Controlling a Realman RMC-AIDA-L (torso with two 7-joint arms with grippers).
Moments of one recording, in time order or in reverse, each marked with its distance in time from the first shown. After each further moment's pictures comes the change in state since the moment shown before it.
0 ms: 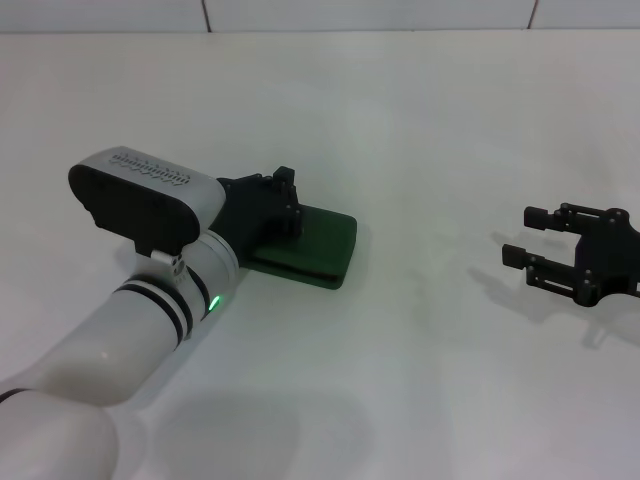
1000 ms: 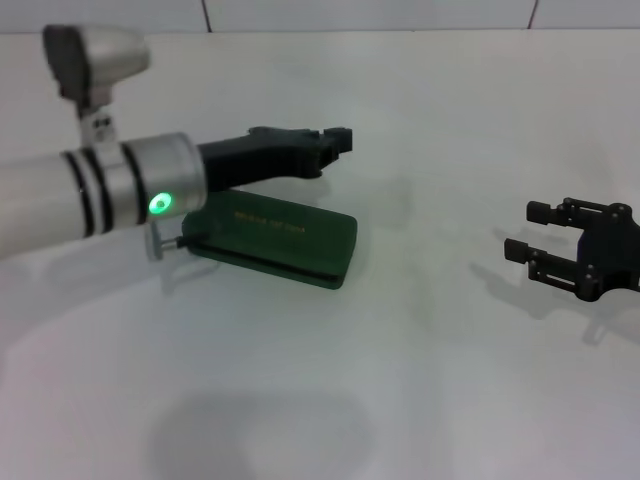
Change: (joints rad) left arm -0.198 -0.002 -0.792 -0.075 -0.913 1.277 0.971; right arm 0.002 0.002 0.012 -0.006 -0.003 0.001 0.000
